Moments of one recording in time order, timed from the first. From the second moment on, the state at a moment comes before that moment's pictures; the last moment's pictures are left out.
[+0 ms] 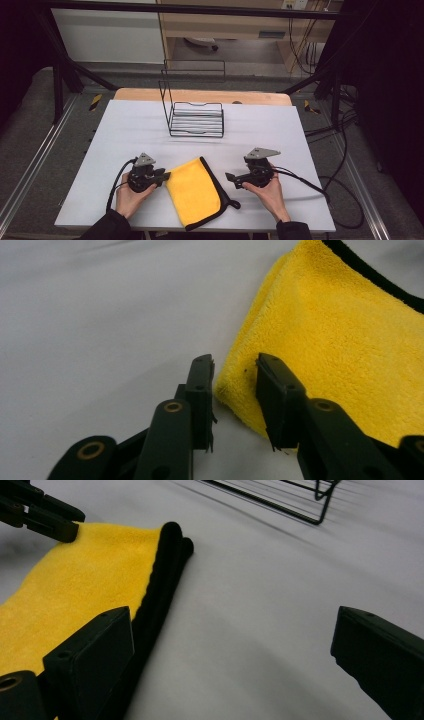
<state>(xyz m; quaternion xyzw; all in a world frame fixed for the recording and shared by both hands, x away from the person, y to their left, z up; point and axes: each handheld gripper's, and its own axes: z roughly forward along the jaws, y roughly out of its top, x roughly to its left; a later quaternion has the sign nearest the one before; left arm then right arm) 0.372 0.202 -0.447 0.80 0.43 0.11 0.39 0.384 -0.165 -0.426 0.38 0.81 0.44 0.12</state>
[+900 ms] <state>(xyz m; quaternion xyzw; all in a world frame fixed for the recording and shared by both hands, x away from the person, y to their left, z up) 0.369 0.193 -0.449 0.81 0.42 0.13 0.38 0.430 -0.075 -0.450 0.37 0.84 0.40 0.07</state>
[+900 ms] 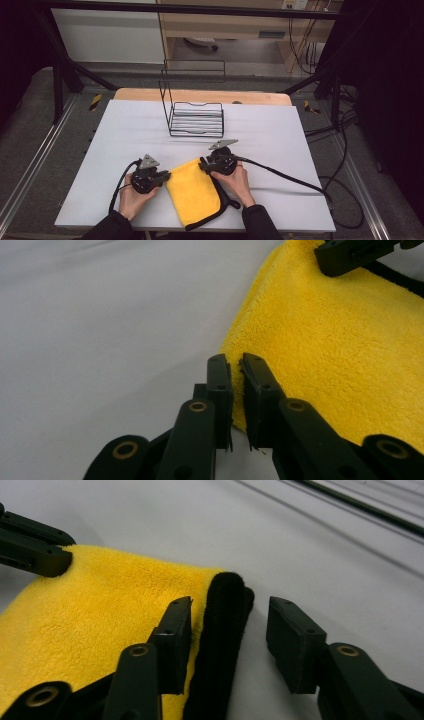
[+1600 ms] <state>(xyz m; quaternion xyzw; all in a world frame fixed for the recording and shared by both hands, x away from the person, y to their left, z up) 0.379 0.199 -0.435 0.81 0.42 0.10 0.40 0.426 -0.076 -0.444 0.40 0.83 0.40 0.03</state>
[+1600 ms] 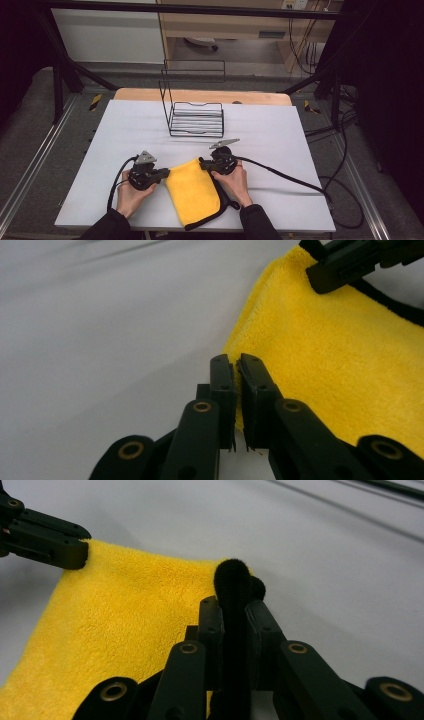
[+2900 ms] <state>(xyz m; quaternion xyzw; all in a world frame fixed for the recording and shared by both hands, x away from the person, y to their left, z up) 0.429 0.154 -0.449 0.81 0.43 0.08 0.40 0.407 -0.138 -0.436 0.43 0.79 0.42 0.14</state>
